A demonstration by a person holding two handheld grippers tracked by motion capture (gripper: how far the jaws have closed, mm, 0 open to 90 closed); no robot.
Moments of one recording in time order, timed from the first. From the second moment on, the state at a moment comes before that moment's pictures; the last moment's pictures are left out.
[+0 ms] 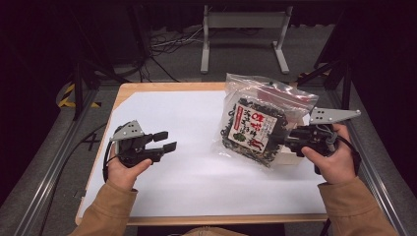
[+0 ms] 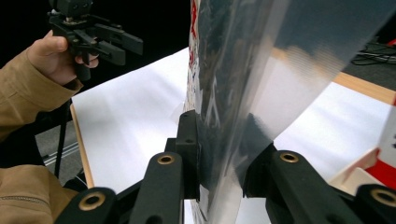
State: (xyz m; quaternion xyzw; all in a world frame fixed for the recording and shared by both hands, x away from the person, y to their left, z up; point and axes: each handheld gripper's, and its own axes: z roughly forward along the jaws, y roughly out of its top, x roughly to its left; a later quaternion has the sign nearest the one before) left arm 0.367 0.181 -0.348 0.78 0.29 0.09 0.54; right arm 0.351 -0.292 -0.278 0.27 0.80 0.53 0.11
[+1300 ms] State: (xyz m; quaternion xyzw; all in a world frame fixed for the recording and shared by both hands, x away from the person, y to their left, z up) left arm 0.367 0.211 -0.362 0.78 0.34 0.09 0.52; right arm 0.372 -0.336 -0.233 0.24 0.81 0.49 0.20
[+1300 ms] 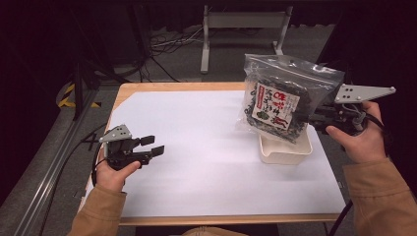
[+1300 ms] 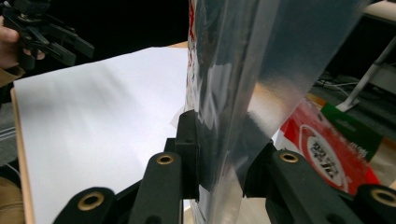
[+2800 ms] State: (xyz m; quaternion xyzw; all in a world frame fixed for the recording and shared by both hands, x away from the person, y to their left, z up) left arm 0.356 0.229 -0.373 0.77 0.37 0.09 0.51; right arm 0.401 -0.377 -0.275 0.30 0.81 0.45 0.23
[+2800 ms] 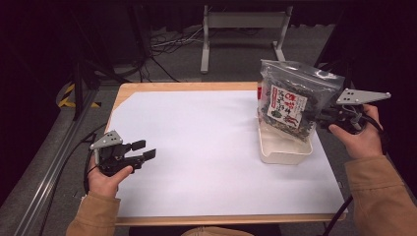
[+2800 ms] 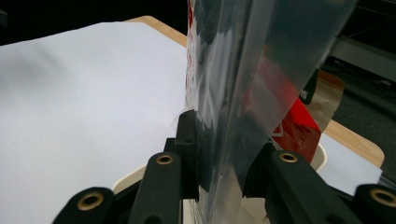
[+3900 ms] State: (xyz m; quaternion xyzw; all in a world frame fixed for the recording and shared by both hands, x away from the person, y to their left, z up) left arm 0.359 0.226 -0.378 0.77 0.38 0.08 0.51; right arm 0.404 -0.374 -0.314 0.36 0.81 0.42 0.20
